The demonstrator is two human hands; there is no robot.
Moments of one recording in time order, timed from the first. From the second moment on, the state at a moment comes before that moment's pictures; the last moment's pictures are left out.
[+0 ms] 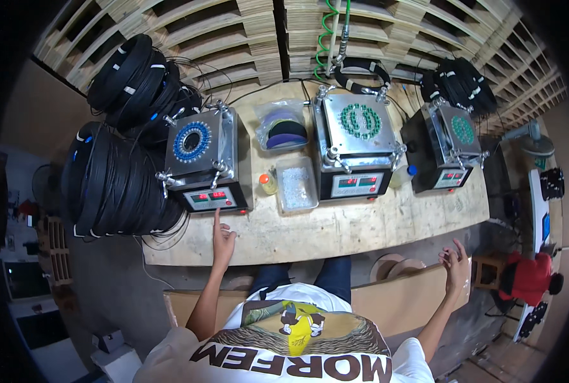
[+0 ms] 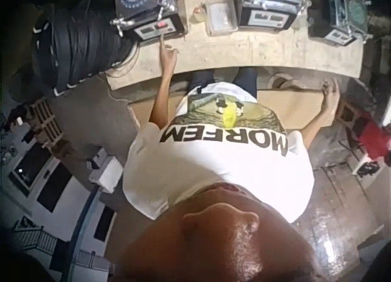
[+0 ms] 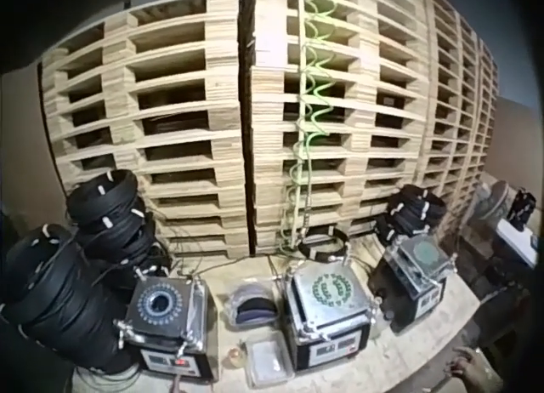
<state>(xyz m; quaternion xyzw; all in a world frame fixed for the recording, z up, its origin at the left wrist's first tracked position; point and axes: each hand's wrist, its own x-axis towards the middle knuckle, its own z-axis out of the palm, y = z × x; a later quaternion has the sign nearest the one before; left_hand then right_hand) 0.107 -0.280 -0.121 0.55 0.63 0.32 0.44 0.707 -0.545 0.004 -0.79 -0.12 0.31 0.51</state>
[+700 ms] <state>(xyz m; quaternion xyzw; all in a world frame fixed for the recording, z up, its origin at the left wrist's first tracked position) 0.188 -0.258 -0.044 0.59 0.79 -0.14 0.04 1.063 -0.352 0.068 -0.70 -0.41 0.12 0.56</state>
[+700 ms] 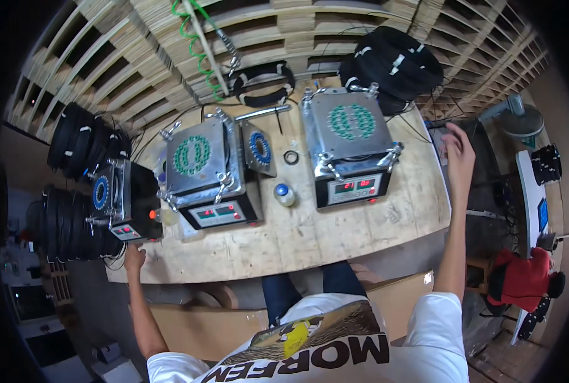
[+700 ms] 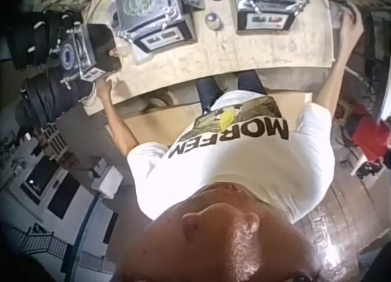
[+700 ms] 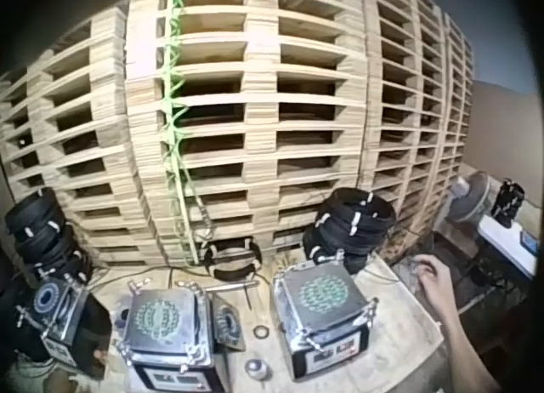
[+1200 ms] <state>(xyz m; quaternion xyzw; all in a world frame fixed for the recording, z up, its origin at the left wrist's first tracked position) 0.705 -0.116 0.241 0.91 0.29 -0.02 0.31 1.231 -0.215 0.068 -0.76 -0.32 0.27 0.50</state>
